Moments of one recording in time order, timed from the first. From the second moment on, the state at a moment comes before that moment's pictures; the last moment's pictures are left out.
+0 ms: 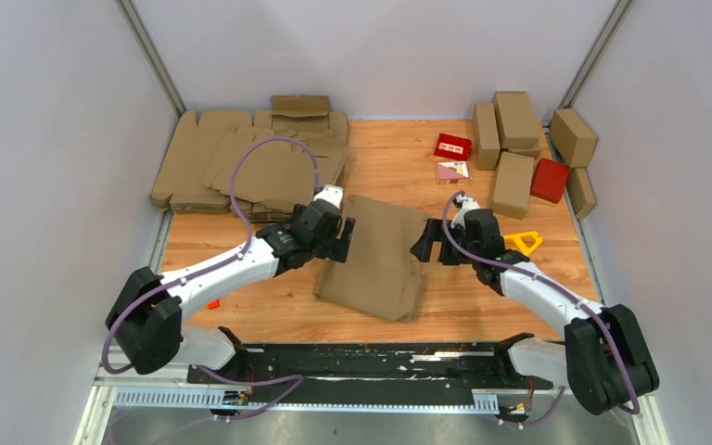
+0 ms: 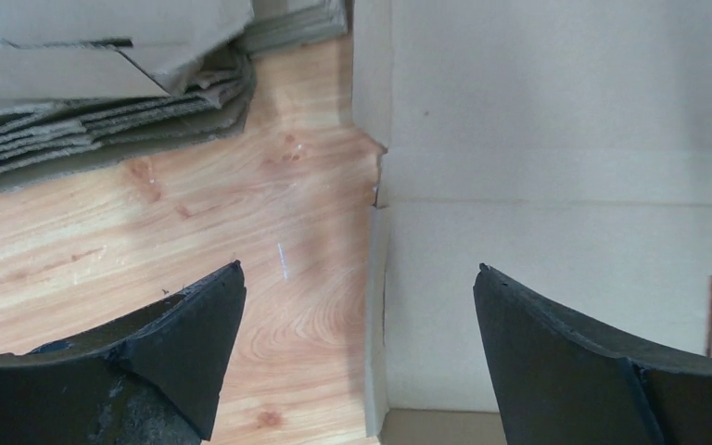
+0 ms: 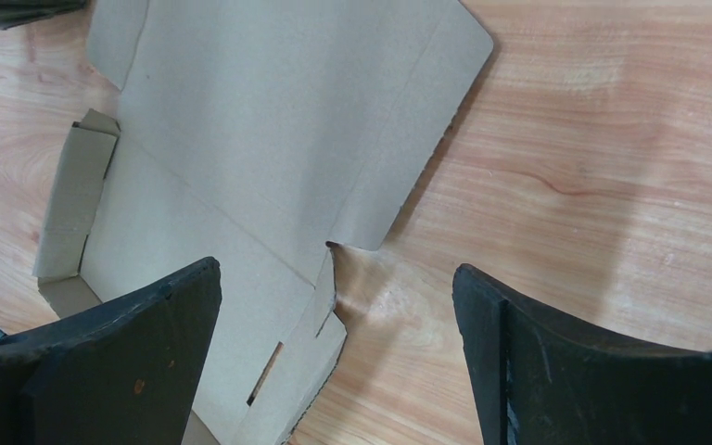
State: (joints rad) left arm -0.80 1.38 0.90 -0.41 -0.37 -0.37; right arm 0.36 1.19 0.52 0.00 -0.23 0.44
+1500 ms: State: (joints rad) left arm -0.43 1.51 0.86 -0.02 0.02 -0.42; right arm 0.33 1.37 0.56 0.01 -0.16 0.59
